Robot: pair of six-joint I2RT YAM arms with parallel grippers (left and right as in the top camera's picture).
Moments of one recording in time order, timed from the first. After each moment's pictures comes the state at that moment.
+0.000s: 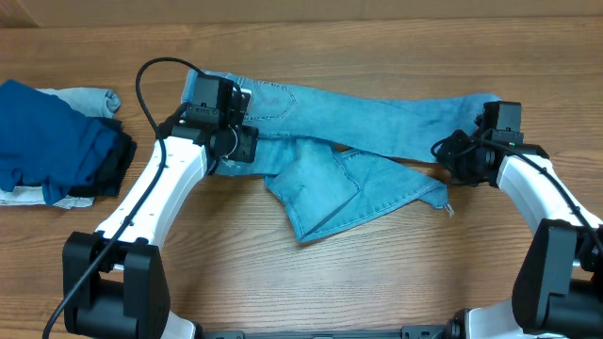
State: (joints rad) left arm -0.21 1.70 1.22 -0.64 0.07 -0.01; right arm -0.14 1.68 0.98 -0.46 -0.23 0.58
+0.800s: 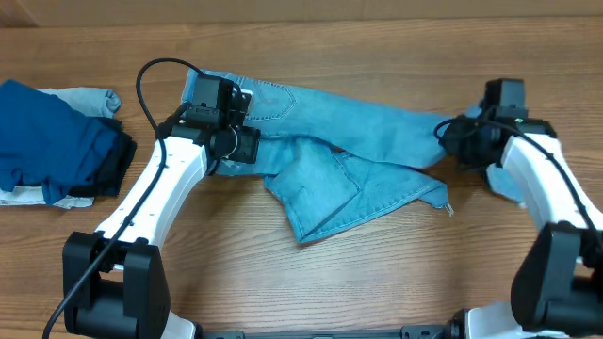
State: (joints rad) left arm -0.21 1.70 1.22 -0.64 0.09 -0.01; right arm -0.12 1.68 1.20 -0.73 -0.19 0.55
